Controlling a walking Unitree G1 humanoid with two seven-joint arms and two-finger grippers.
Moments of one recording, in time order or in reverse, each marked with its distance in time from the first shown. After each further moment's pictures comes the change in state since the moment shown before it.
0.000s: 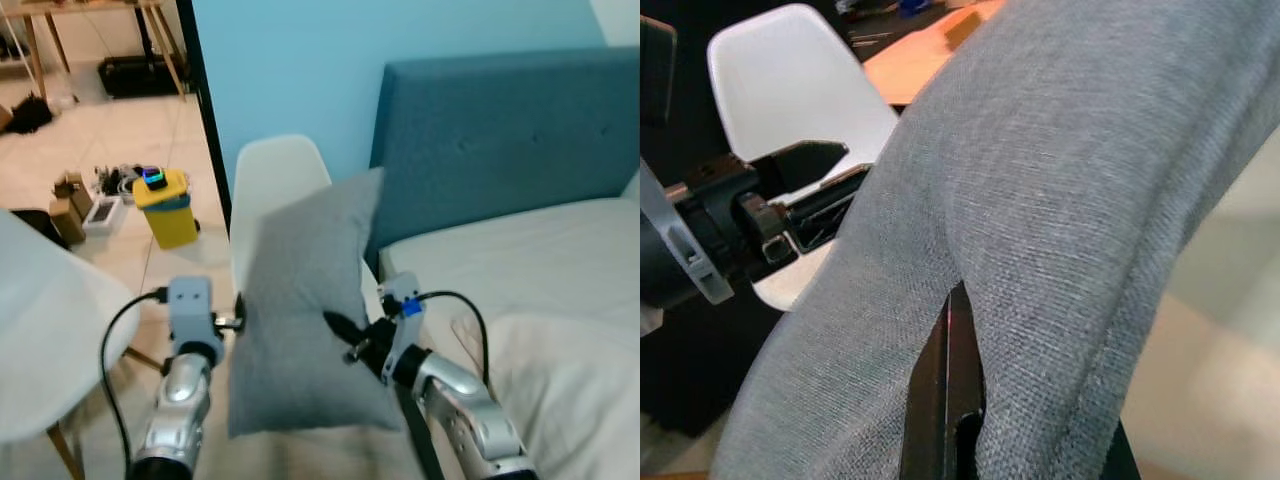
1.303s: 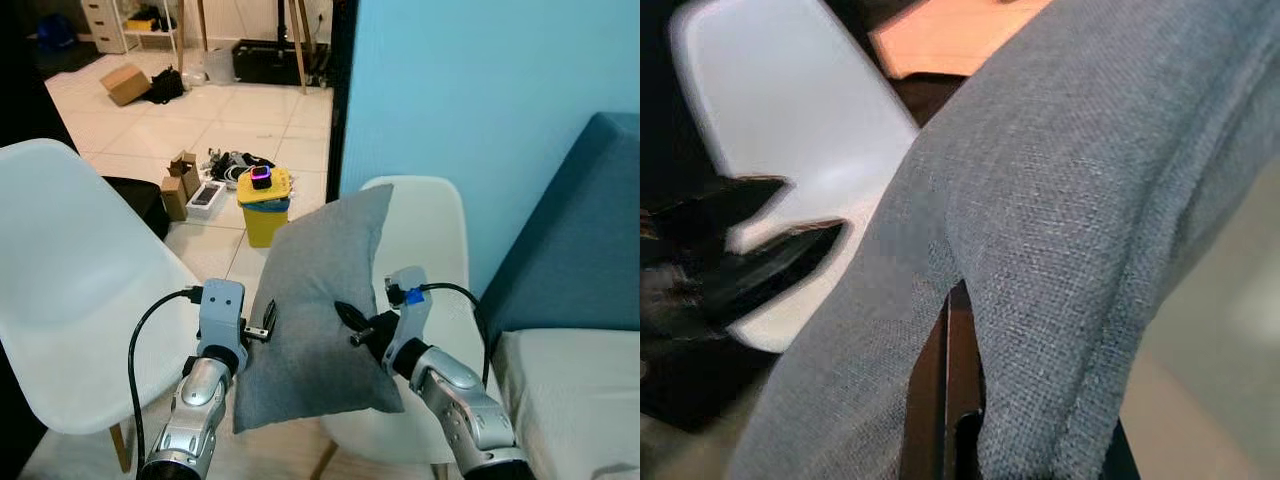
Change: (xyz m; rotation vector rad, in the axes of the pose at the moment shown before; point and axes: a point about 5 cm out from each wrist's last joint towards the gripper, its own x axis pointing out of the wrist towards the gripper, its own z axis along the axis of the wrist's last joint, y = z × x) left arm -0.003 -0.025 -0.001 0.047 -0.001 -0.142; right arm 0.002 -0.018 -0.001 0.012 0.017 -0.161
